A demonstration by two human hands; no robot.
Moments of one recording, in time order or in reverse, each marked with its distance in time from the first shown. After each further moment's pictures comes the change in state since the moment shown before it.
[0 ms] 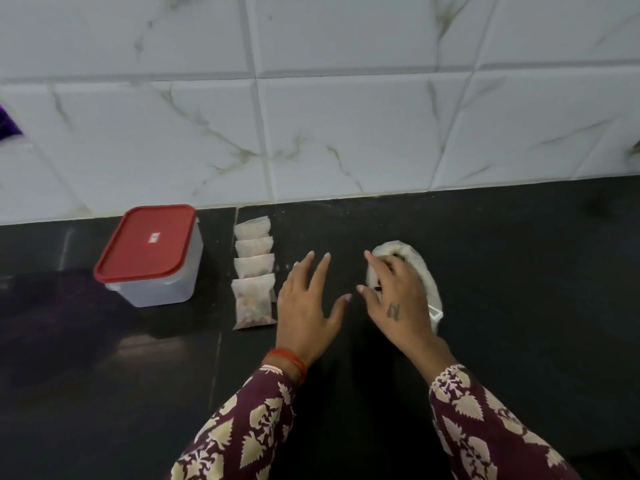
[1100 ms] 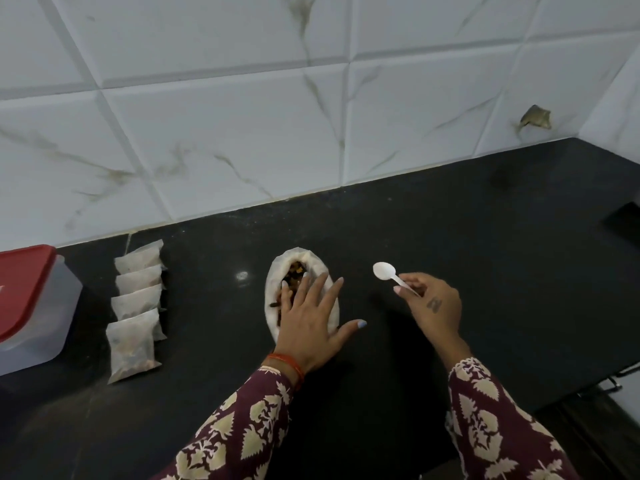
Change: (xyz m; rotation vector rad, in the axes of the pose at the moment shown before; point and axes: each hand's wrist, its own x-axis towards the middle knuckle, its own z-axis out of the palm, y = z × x) left_hand 0.031 0.103 0.127 0.274 -0.367 0.219; right_hand -0.021 0.194 -0.076 0.270 0.134 0.650
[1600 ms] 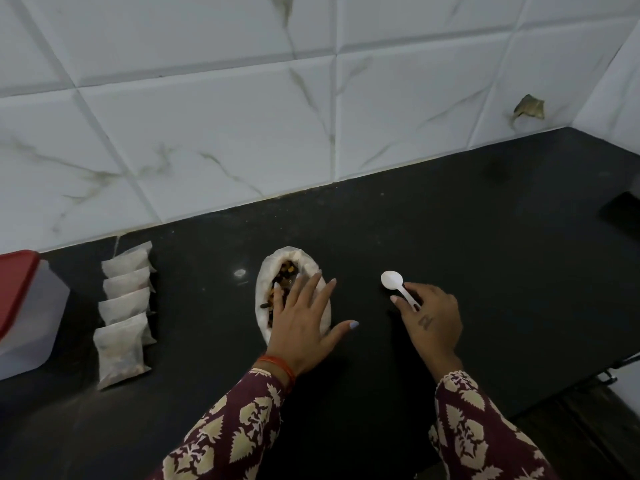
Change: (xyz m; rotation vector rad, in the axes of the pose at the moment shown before) left_hand 0.003 0.001 0.005 0.002 -0.016 0.010; right_hand -0.009 0.038 0.013 -0.232 0.132 -0.018
